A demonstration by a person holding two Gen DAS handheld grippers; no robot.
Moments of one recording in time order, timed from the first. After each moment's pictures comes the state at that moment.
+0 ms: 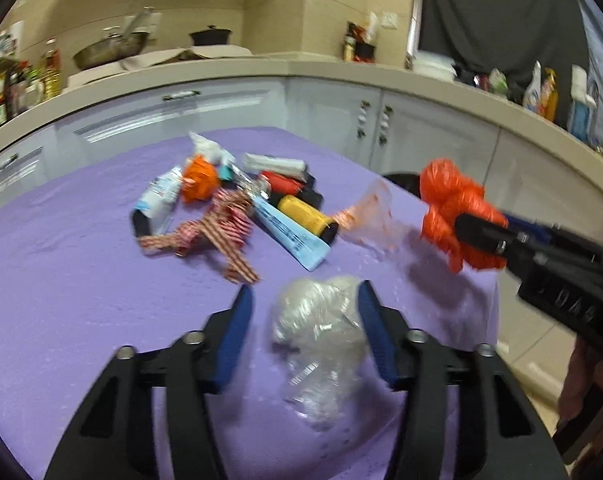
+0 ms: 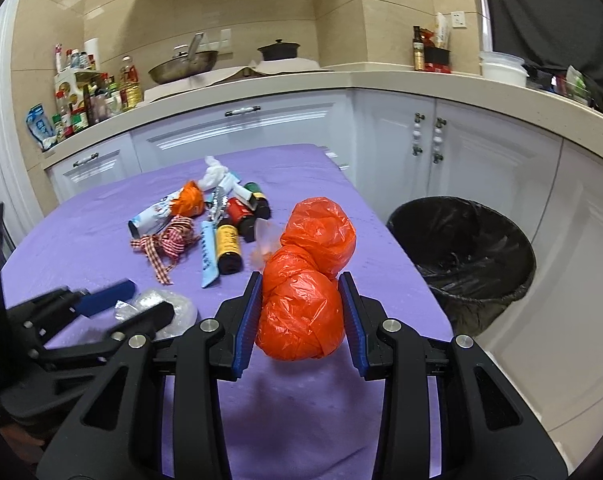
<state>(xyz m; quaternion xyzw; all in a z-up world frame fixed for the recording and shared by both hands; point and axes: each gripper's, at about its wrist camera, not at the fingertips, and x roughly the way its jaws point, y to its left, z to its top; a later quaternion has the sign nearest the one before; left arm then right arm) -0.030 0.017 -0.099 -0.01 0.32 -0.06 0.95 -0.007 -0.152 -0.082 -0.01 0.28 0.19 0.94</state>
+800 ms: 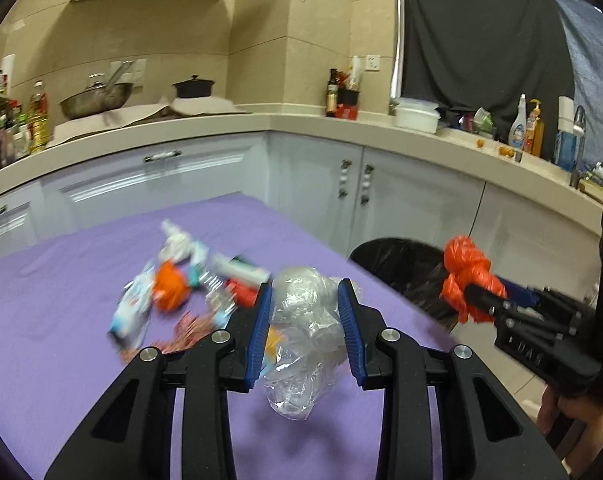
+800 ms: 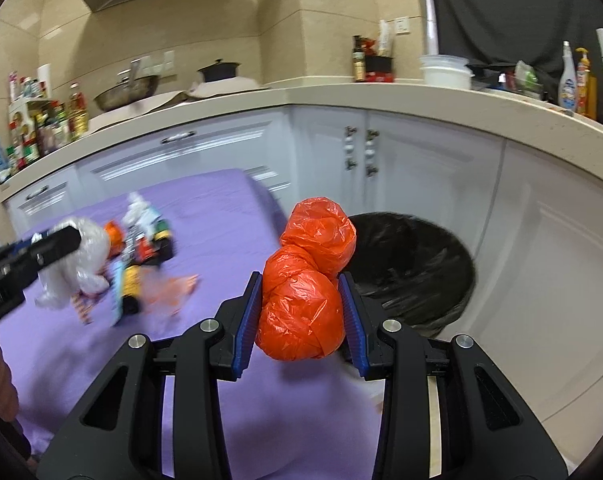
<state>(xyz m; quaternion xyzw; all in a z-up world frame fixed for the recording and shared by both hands) 0.015 -0.012 -0.032 -0.02 0.23 -0.07 0.97 0.036 -0.223 -0.072 0.00 0.25 0.10 0.96</state>
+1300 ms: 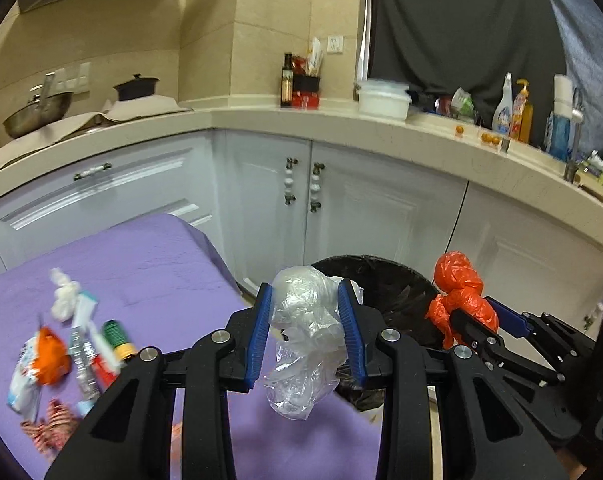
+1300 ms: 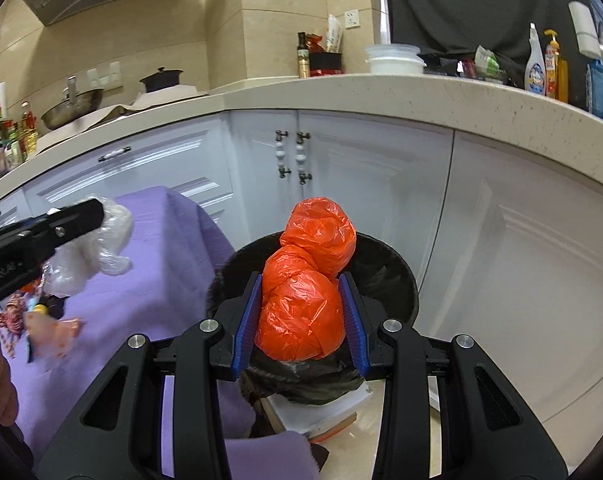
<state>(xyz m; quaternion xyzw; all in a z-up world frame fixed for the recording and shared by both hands) 0.120 -0.123 -0.035 0.01 0.26 -0.11 0.96 0.111 -0.299 -0.086 0.02 0.25 0.04 0.97</state>
